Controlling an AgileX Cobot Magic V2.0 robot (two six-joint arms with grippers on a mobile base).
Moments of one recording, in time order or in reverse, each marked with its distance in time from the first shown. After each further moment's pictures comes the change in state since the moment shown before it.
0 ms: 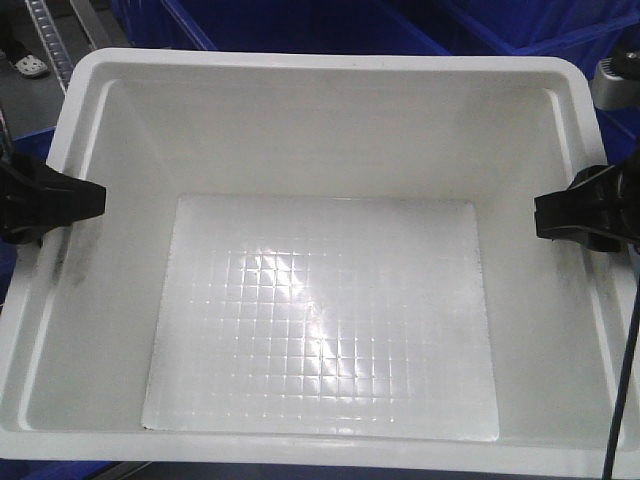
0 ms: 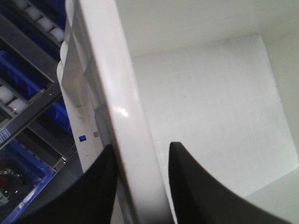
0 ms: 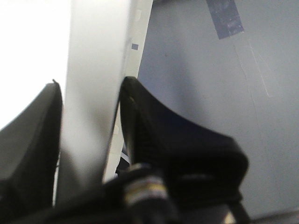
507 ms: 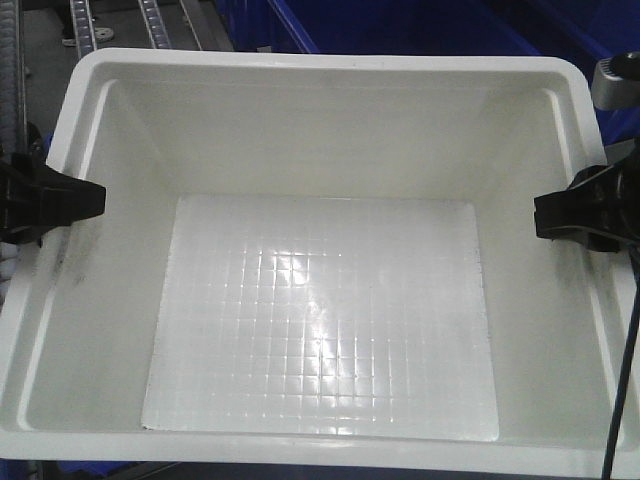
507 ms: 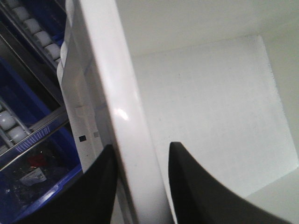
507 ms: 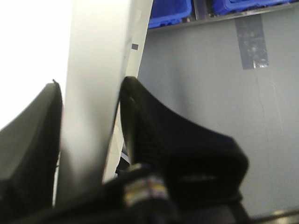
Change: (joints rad) left arm 0.000 0.000 0.000 0.000 0.000 0.000; right arm 0.000 0.000 0.000 0.000 0.000 0.000
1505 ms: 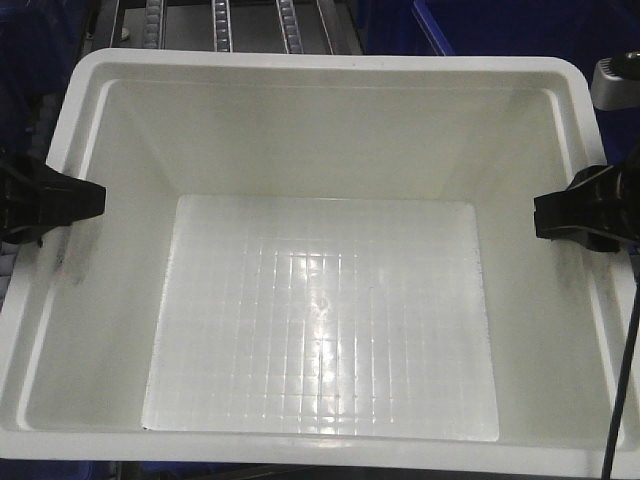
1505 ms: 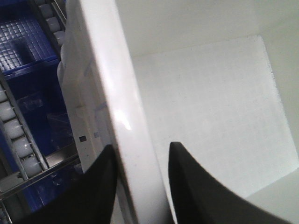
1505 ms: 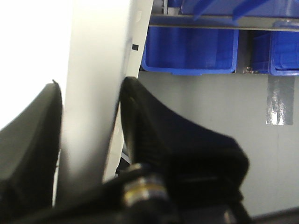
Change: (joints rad) left arm 0.000 0.001 0.000 0.000 0.000 0.000; right arm 0.000 0.000 0.000 0.000 0.000 0.000
